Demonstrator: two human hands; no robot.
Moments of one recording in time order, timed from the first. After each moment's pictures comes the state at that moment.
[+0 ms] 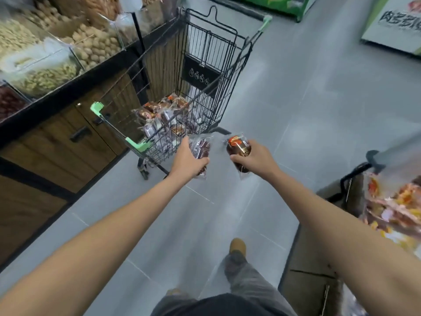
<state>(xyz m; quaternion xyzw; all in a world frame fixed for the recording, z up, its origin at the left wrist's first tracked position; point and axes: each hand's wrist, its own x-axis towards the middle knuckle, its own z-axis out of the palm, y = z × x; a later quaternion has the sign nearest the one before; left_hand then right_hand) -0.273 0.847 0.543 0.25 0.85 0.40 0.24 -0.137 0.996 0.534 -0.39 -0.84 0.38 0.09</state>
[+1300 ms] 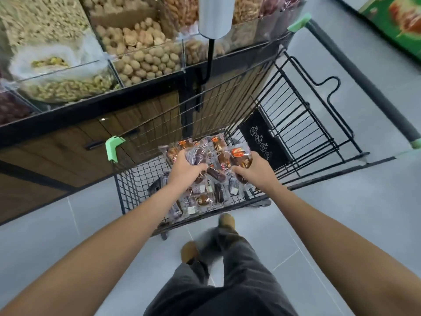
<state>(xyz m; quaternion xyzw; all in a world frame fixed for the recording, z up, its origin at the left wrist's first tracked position) -0.668 1.049 0.466 -0.06 0.83 0.48 0.26 -0.603 1.248 0.478 -0.22 -0.90 0.35 -0.10</state>
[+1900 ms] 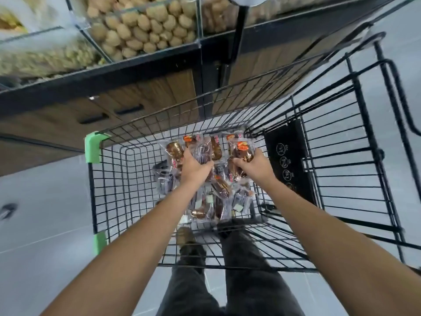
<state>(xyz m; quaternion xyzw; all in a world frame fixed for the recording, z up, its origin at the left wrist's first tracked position) -0.788 1.148 0.366 -0.28 0.80 0.44 0.29 -0.776 1.321 0.349 -0.26 -0.84 0.41 -0.26</state>
